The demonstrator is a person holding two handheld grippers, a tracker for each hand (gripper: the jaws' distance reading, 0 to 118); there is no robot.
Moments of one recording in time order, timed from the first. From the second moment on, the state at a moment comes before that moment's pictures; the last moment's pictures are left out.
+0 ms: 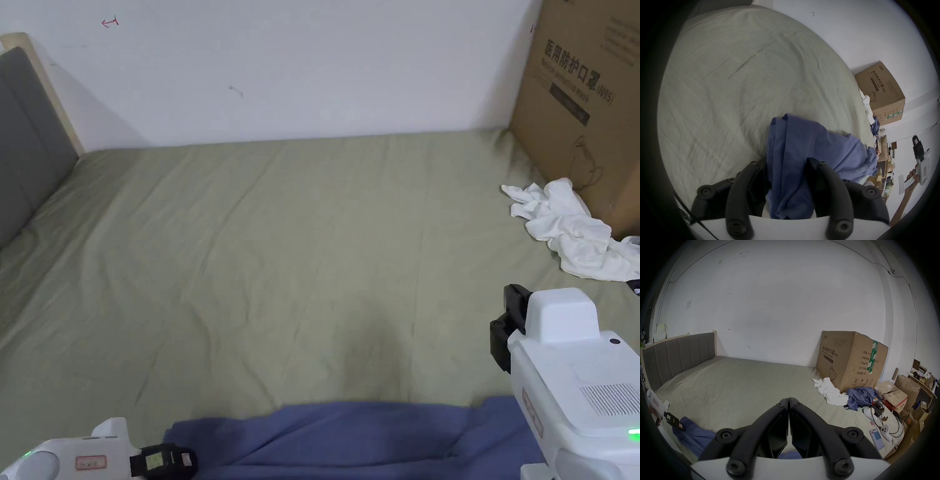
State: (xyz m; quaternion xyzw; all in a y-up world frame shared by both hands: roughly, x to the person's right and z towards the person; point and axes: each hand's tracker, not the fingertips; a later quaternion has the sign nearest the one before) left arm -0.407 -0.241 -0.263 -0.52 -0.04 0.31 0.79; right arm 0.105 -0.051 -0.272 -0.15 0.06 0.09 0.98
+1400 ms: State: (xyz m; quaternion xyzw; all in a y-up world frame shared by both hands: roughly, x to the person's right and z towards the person) left arm -0.212 -0.105 -0.296 -0.51 -0.11 0.16 0.84; right arm 0.159 -0.036 -0.248 -0.11 0.07 0.05 0.99
